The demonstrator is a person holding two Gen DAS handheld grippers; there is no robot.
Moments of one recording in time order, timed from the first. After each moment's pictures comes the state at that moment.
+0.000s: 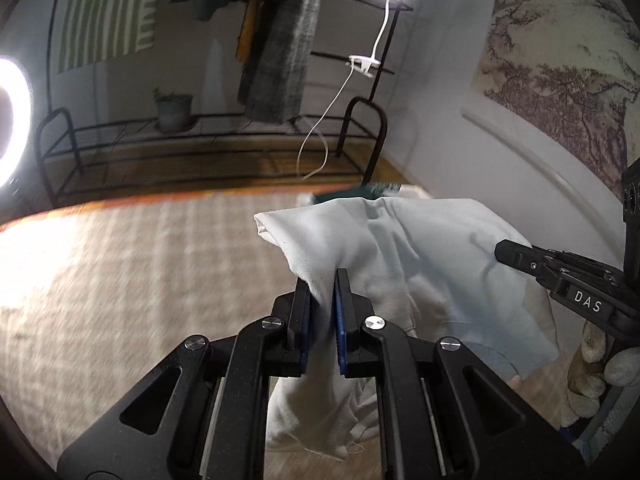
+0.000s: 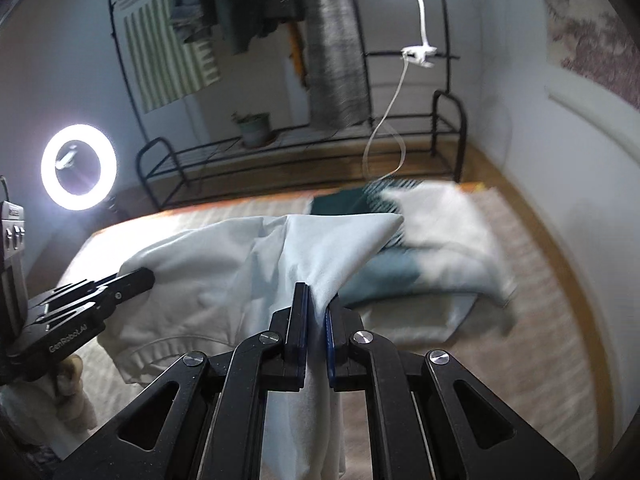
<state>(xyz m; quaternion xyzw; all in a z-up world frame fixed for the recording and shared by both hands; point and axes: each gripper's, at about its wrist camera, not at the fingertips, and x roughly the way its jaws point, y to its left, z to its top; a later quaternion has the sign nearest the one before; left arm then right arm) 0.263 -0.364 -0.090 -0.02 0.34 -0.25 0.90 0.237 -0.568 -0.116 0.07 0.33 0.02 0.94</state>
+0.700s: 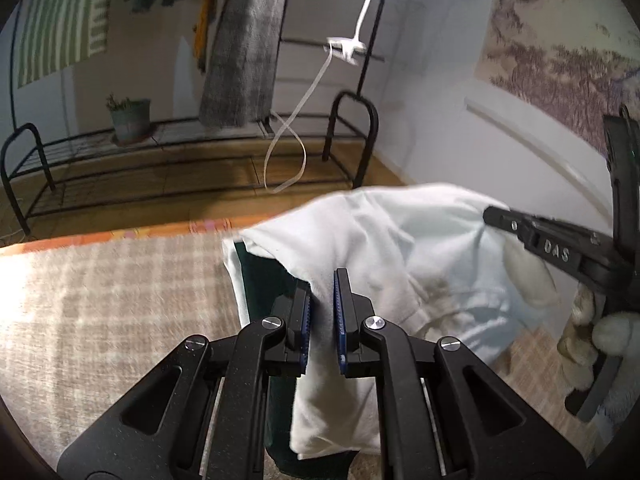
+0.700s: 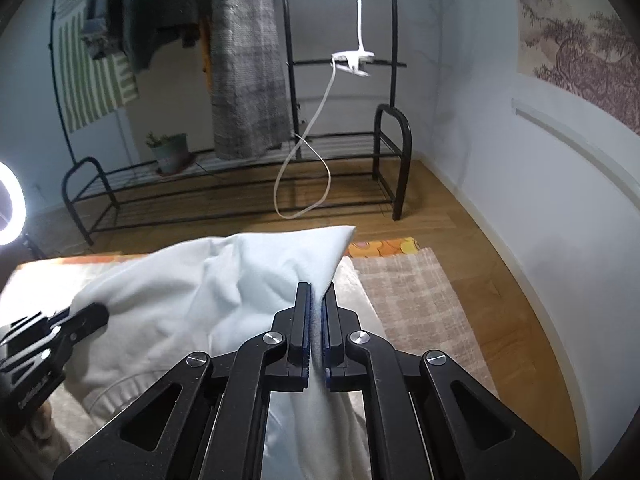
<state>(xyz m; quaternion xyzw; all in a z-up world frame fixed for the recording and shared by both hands) 0.372 -0.503 -0.141 -0.01 0.35 -0.26 0.90 0.366 -0.696 -0.143 0.05 0.32 -0.06 0.94</state>
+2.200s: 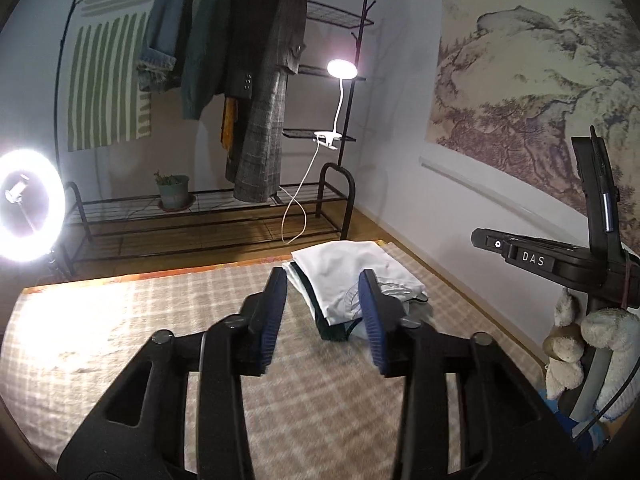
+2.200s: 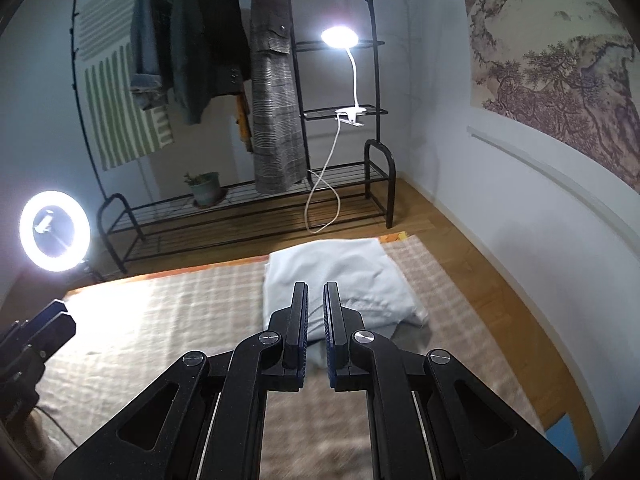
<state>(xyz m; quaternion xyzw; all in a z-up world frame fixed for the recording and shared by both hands) 0.132 -0.299 0.038 0.00 0.23 -0.29 0.93 0.165 -0.547 -0.007 0.09 0.27 -0.10 0.95</state>
